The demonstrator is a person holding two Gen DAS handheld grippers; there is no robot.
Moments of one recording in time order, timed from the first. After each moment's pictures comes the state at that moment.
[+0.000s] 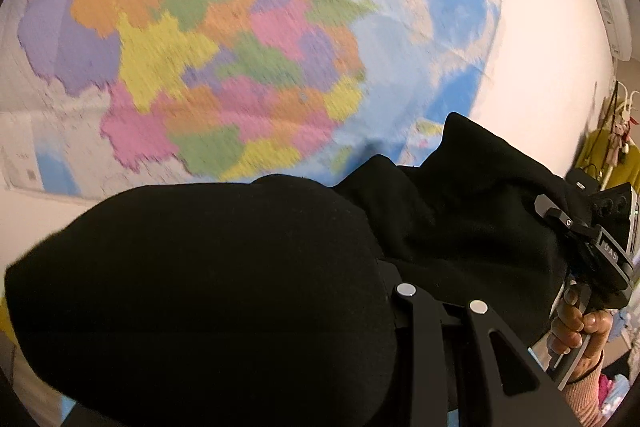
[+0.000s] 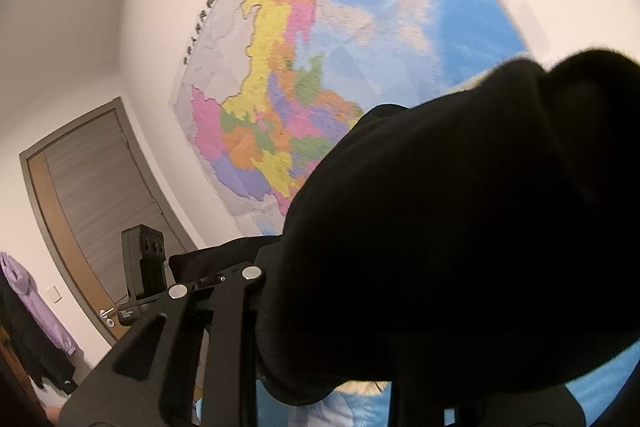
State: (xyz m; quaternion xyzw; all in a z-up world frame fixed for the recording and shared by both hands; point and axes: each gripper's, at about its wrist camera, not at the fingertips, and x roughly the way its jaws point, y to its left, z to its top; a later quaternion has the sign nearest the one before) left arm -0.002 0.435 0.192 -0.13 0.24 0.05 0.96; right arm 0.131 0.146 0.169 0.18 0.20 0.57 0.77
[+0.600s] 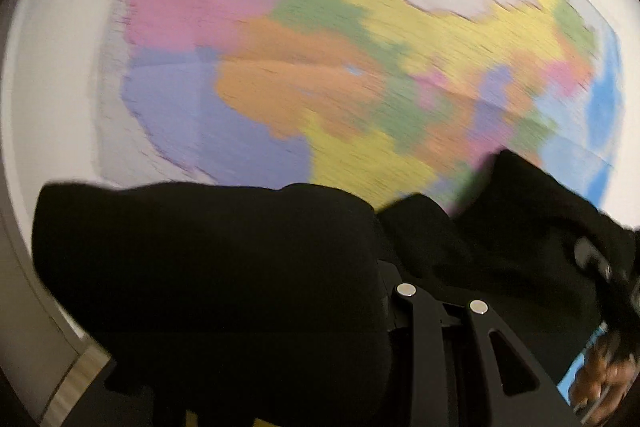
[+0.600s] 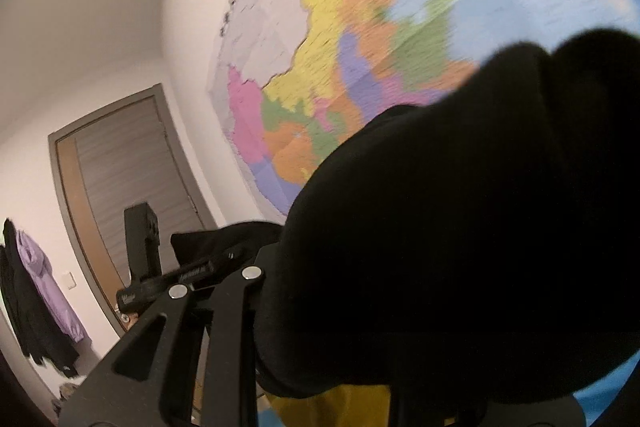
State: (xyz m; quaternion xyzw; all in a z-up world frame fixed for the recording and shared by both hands) left arm -0.012 0.608 0.241 -0.10 0.15 0.26 0.95; right arm 0.172 0.310 0.152 0.17 0.16 0.67 0.70
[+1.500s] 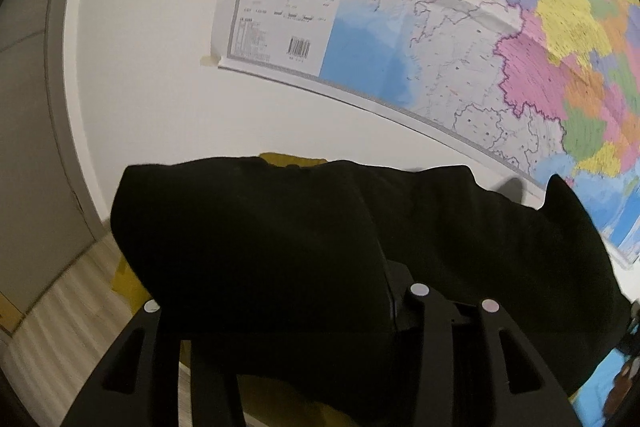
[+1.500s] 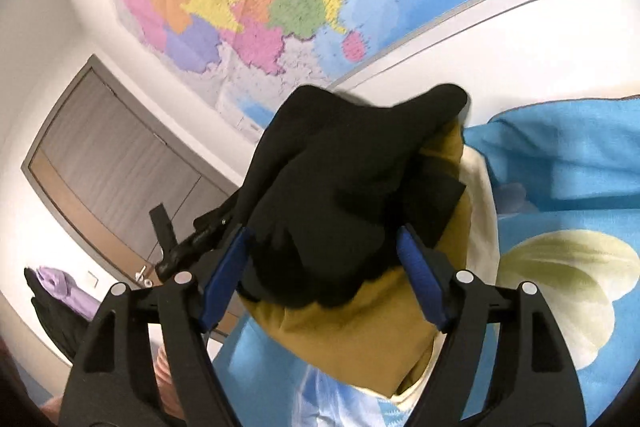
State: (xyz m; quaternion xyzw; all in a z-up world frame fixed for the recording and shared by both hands) left arm -0.093 0.708 0.023 -0.21 0.26 0.33 0.88; right arm 0.220 0.309 -0.046 0.15 0.41 0.62 0.65
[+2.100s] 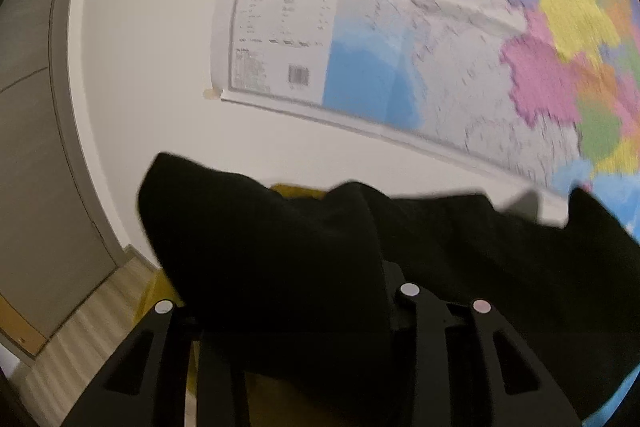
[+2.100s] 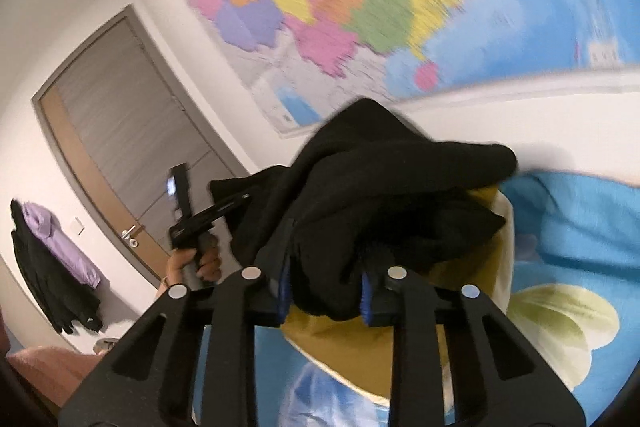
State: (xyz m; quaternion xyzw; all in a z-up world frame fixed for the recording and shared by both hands) left arm -0.076 0.728 0.033 -0.18 0.25 0.36 0.88; right arm 0.132 0.334 0.021 0.07 0.33 0.68 0.66
